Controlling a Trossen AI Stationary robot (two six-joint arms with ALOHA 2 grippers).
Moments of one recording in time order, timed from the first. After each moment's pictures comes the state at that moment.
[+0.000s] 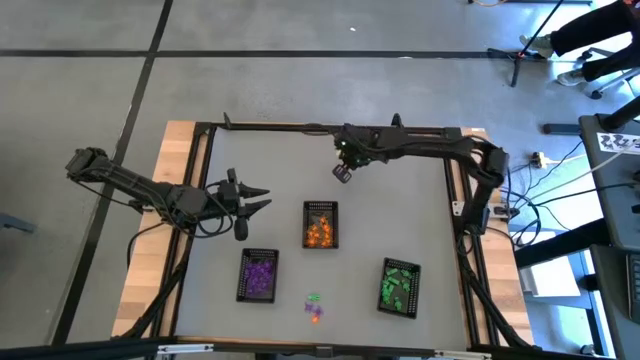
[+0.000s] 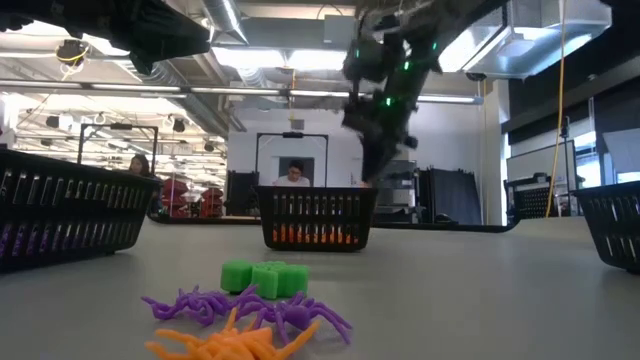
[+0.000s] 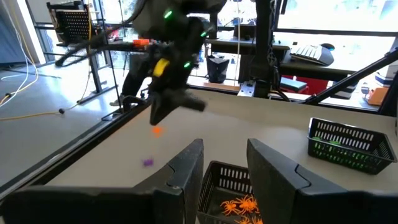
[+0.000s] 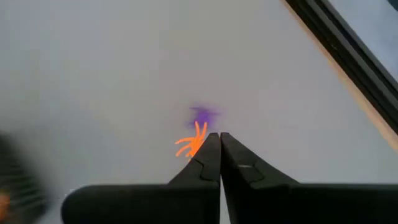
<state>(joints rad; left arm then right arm) -0.31 0.72 0.38 0.22 -0.64 -0.12 -0.36 1.82 1.37 -0.63 0.15 0.21</state>
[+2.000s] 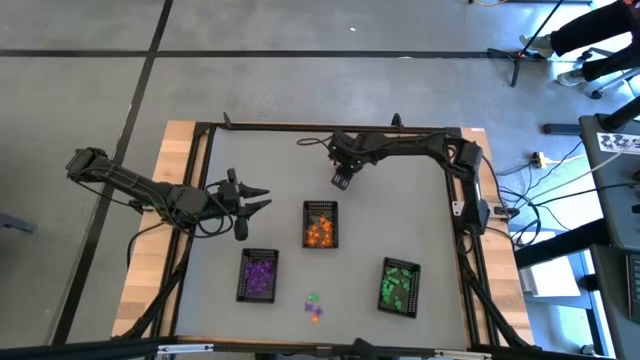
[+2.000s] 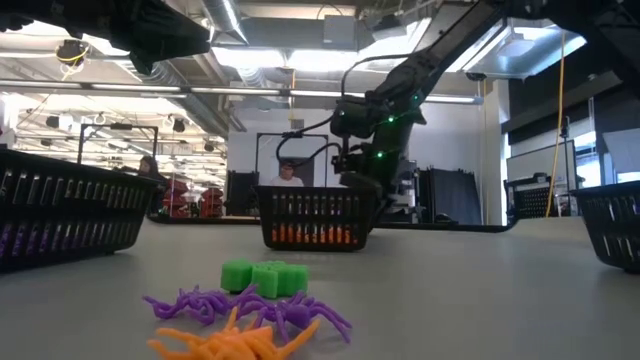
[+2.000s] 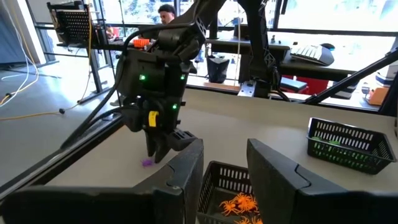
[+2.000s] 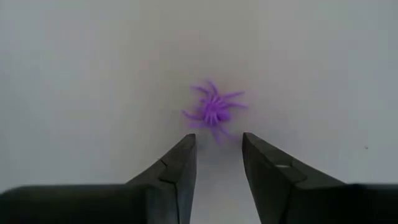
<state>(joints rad) -0.31 0.72 0.38 0.22 -0.64 -0.12 -0.43 2.05 1.37 -0.54 0.04 0.04</state>
